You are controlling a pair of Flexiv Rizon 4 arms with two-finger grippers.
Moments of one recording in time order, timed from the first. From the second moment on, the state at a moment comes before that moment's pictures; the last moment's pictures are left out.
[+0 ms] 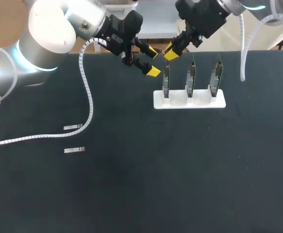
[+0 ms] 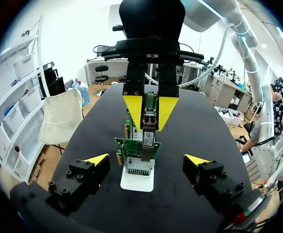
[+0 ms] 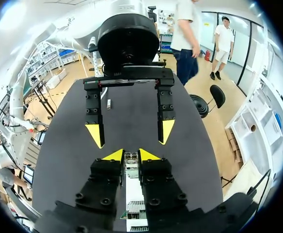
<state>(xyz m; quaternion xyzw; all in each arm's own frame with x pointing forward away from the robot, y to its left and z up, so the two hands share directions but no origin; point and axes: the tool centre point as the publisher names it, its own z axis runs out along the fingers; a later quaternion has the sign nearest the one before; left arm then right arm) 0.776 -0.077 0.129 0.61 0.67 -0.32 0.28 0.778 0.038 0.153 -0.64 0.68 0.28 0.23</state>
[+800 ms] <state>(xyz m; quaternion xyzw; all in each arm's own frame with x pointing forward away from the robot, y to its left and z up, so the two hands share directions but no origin) 0.776 -0.077 0.129 0.61 0.67 -0.32 0.28 0.779 0.028 0.169 -0.61 0.69 0.30 0.25</state>
